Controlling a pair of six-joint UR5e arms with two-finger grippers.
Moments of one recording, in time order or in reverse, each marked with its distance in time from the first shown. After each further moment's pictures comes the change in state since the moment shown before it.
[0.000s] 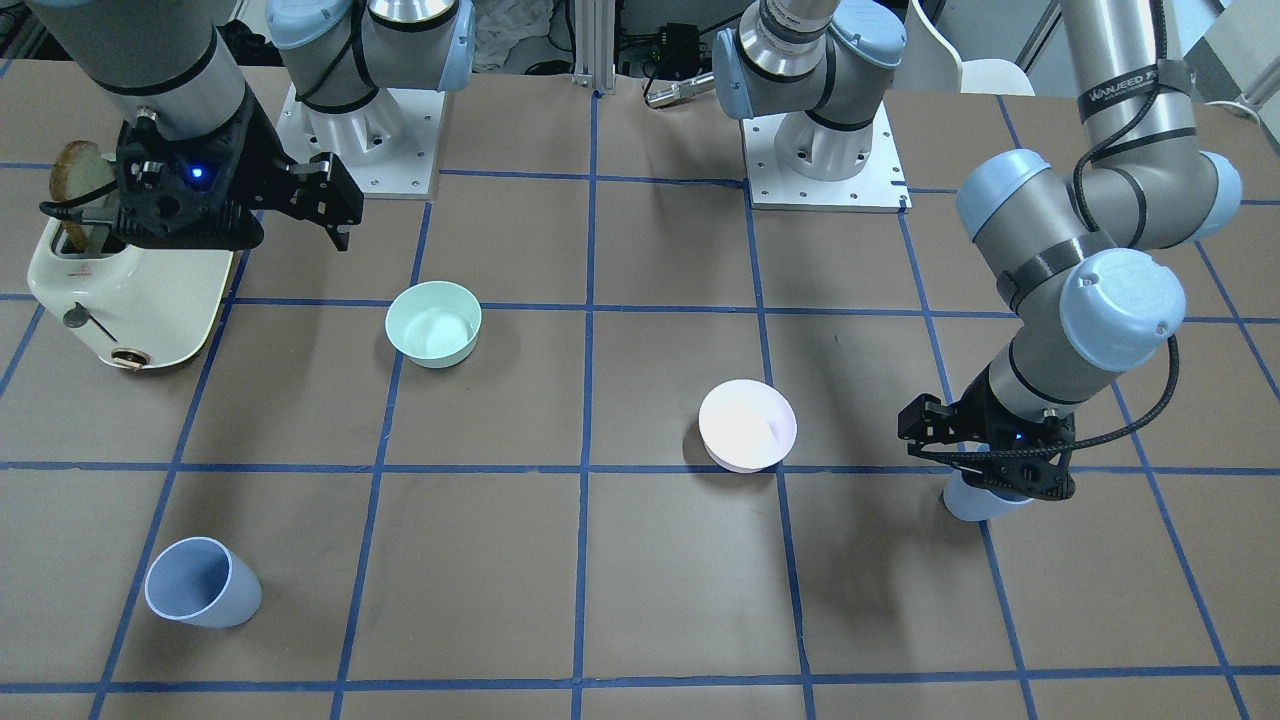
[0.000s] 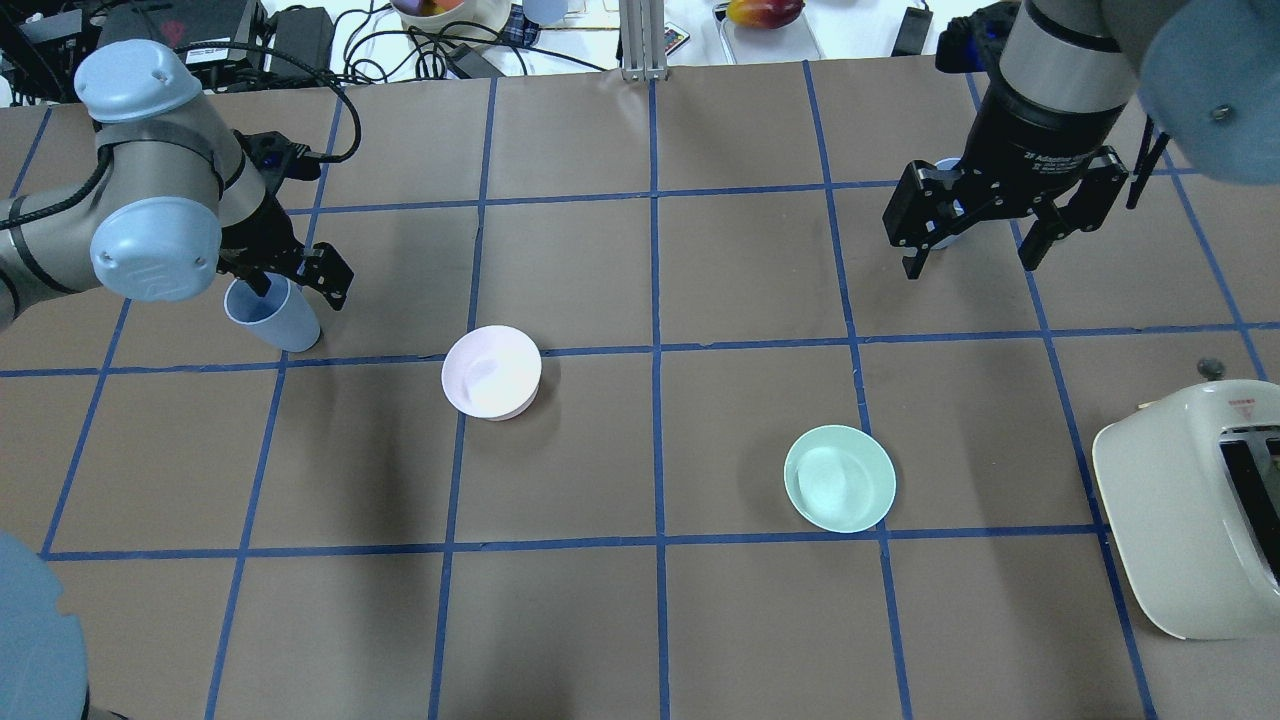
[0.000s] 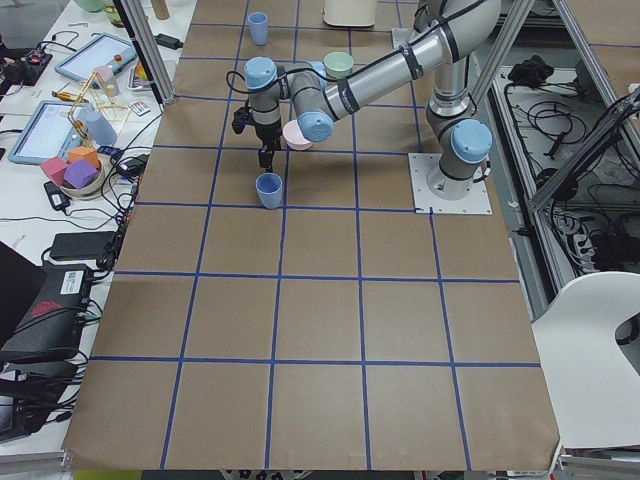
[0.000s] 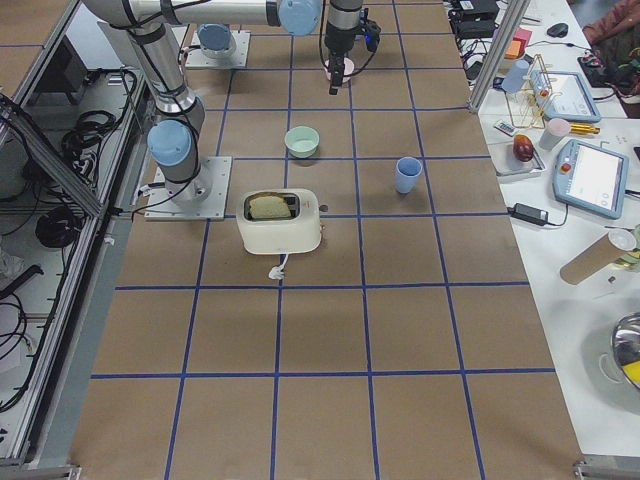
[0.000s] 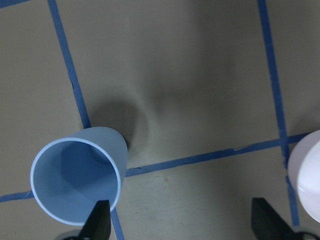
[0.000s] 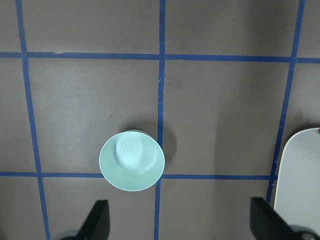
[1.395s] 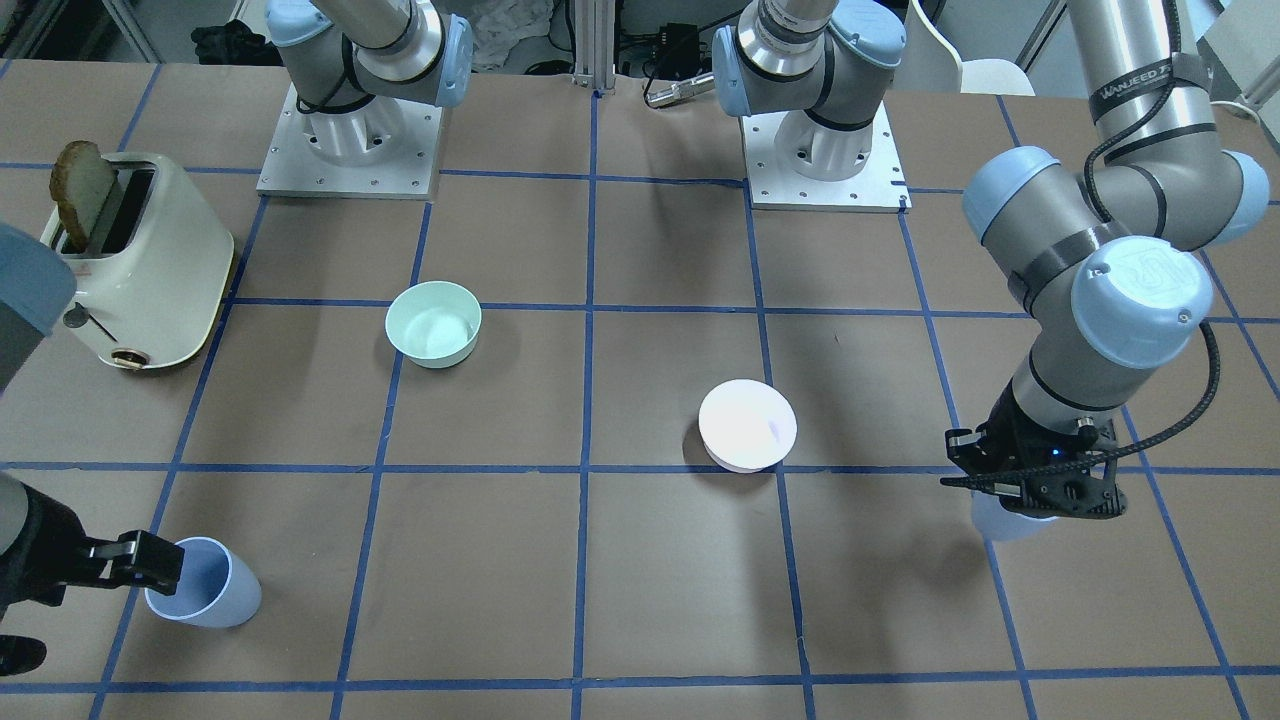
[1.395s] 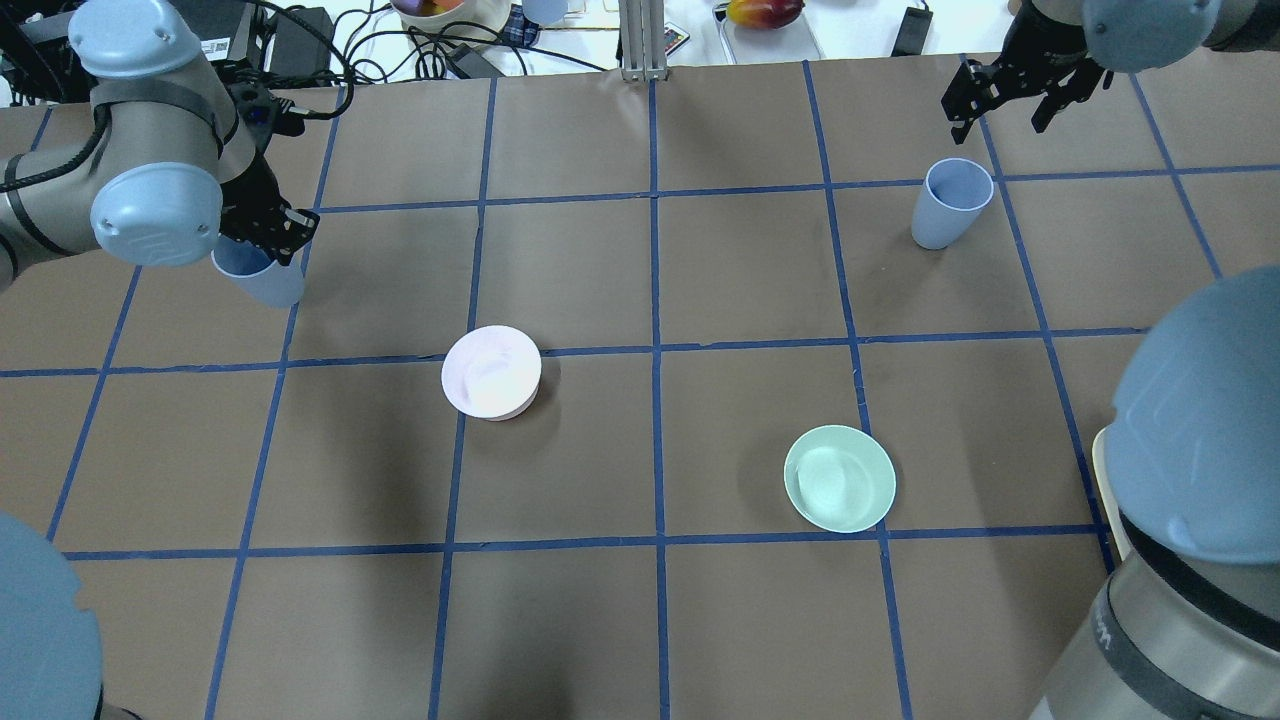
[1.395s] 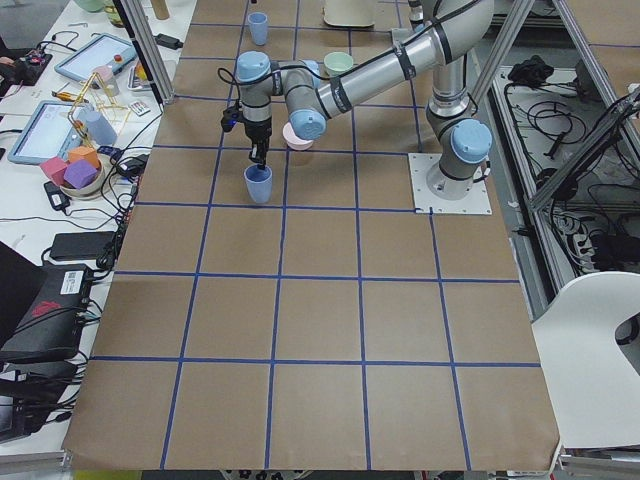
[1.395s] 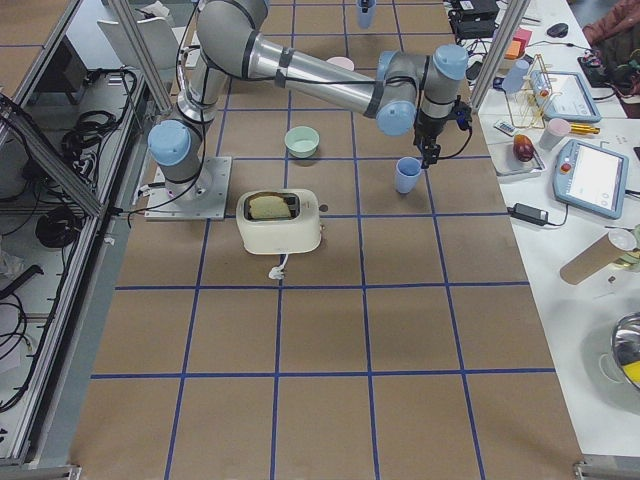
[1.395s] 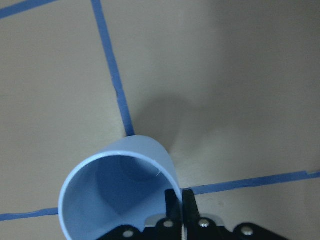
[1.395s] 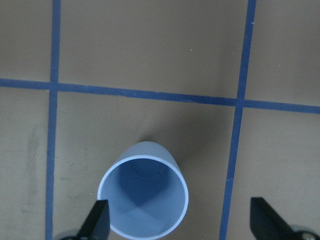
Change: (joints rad) left arm -0.047 -0.014 0.130 -0.008 0.060 -0.133; right arm -0.190 0.562 -0.336 -0.400 0.011 -0.255
